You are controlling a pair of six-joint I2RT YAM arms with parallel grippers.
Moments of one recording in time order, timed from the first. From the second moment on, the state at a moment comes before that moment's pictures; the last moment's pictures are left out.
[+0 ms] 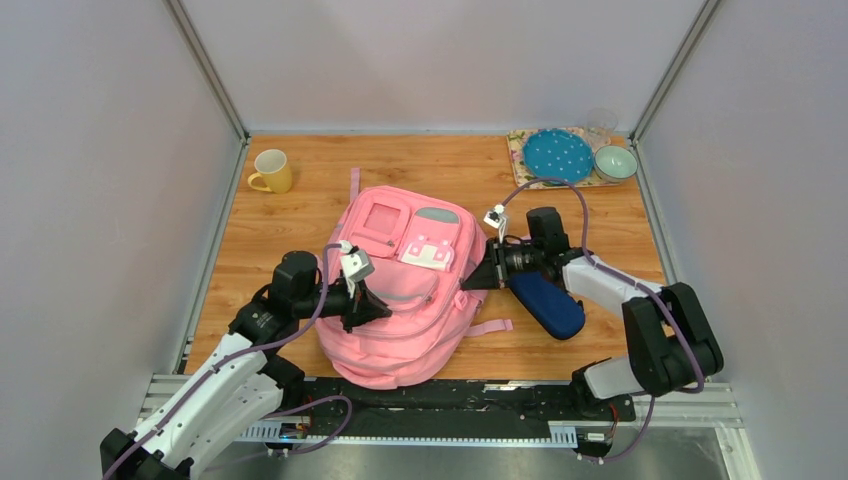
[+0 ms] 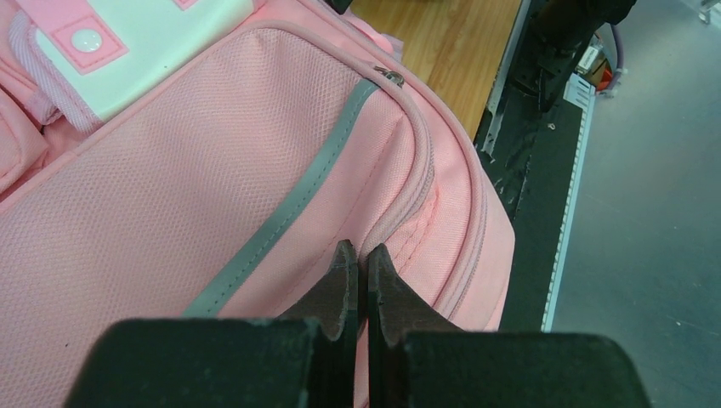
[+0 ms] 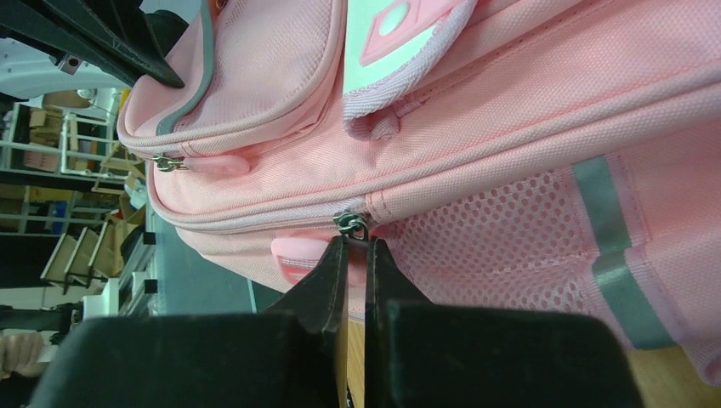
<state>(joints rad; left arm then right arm) -0.51 0.65 0.50 -0.35 0.73 0.02 0.35 1.45 0.69 0.02 -1.08 0.22</state>
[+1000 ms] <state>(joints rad) -0.52 0.72 0.50 -0.26 0.72 -0.09 0.91 1.16 0.84 -0.41 0.16 0.17</state>
